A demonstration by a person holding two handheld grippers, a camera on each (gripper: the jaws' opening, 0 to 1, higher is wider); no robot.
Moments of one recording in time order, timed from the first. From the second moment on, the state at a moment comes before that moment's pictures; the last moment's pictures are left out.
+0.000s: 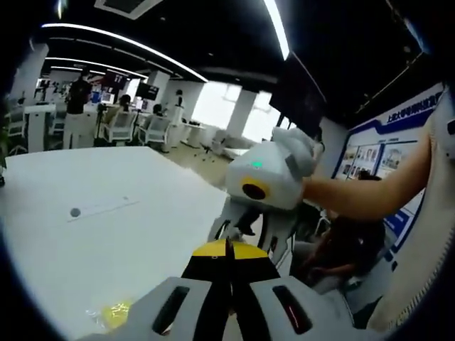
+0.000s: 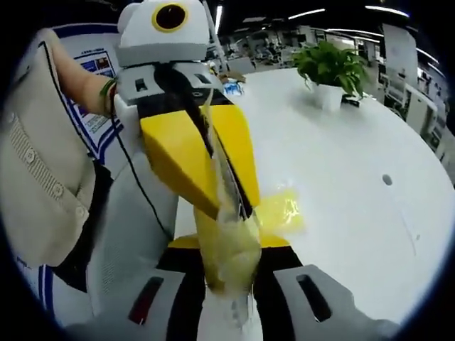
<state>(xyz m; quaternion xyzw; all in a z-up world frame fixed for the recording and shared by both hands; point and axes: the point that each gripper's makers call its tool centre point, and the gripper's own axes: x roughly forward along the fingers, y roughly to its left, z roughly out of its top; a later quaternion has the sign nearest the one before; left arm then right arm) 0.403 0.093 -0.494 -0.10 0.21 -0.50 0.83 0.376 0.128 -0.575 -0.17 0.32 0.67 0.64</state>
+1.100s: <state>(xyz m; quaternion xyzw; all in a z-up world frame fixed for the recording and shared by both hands) 0.418 0.045 -0.550 -0.17 0.26 -0.48 0.82 0.327 -0.018 -0.523 -0.06 0.25 0.50 0.82</state>
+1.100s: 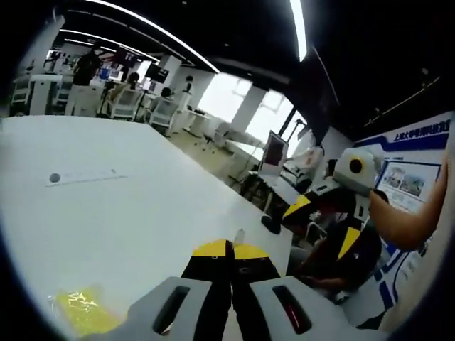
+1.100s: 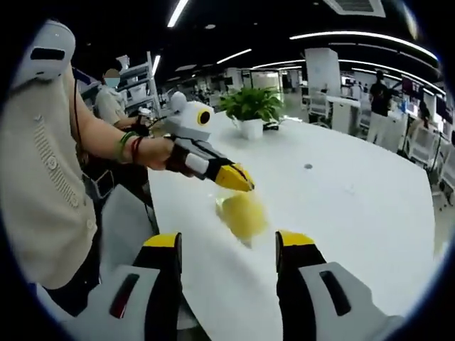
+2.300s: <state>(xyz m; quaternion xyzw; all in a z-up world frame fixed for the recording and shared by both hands) 0.495 0.069 -0.689 -0.28 0.36 -0.24 0.85 0.319 -0.085 -0.552 0.01 0.28 0.41 0.87</state>
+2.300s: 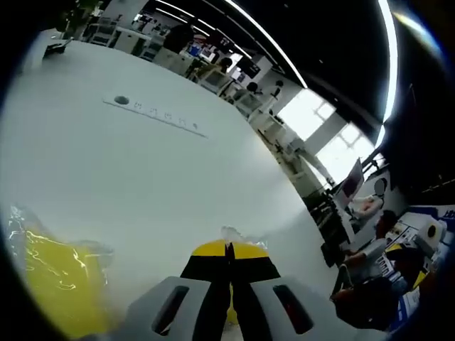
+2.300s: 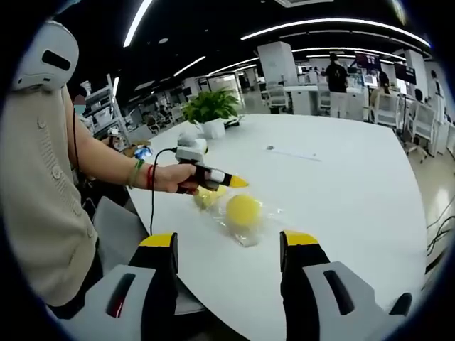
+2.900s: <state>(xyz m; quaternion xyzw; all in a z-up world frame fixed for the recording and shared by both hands) 0.503 0.073 -0.729 -0.30 0.39 -0.20 0.85 0.324 -0.087 -0.556 0.01 0.29 0.41 0.86</state>
